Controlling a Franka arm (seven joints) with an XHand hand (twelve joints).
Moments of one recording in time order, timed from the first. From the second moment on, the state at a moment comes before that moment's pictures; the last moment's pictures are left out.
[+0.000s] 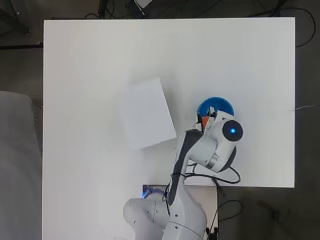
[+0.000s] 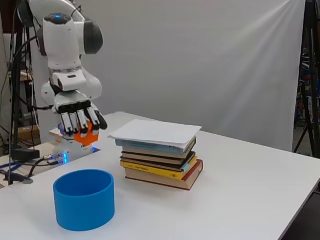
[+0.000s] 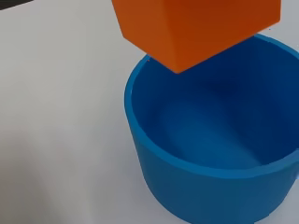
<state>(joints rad) -0.14 -0.46 -0.47 -2.44 -0.16 1.88 -0.91</state>
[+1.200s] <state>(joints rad) 0.15 0.03 -0.78 -2.27 0.03 1.97 -1.01</state>
